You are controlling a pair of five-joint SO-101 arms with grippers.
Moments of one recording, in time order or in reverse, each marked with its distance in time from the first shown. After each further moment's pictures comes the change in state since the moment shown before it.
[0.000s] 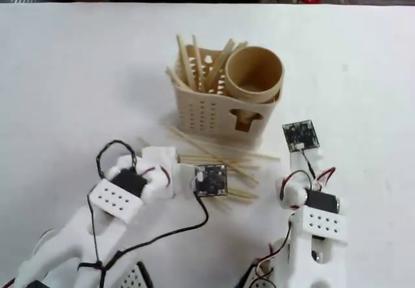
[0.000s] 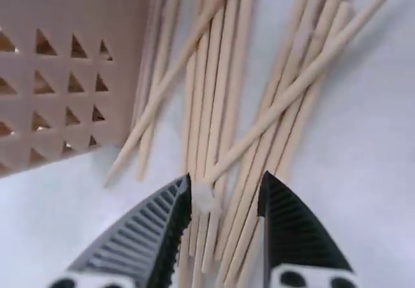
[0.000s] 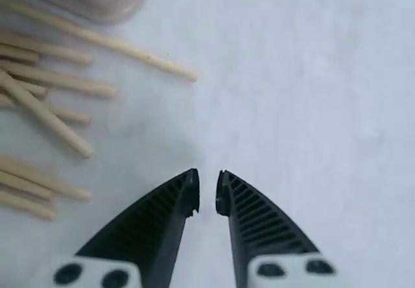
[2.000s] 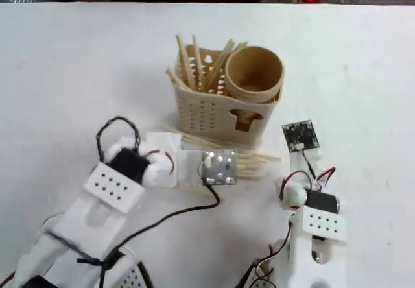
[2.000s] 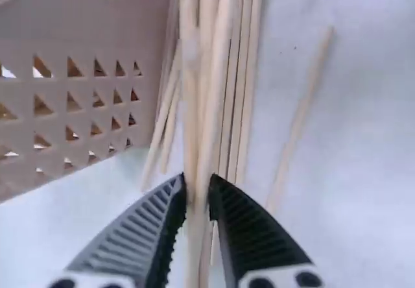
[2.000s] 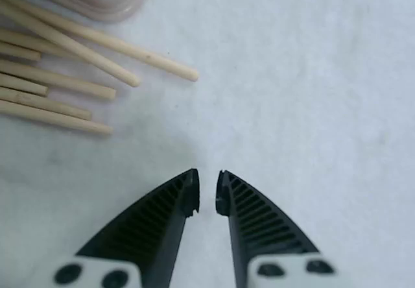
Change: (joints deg) left arm 1.9 1.9 -19.5 20.8 0.4; right arm -0.2 0.0 0.0 0.0 0.0
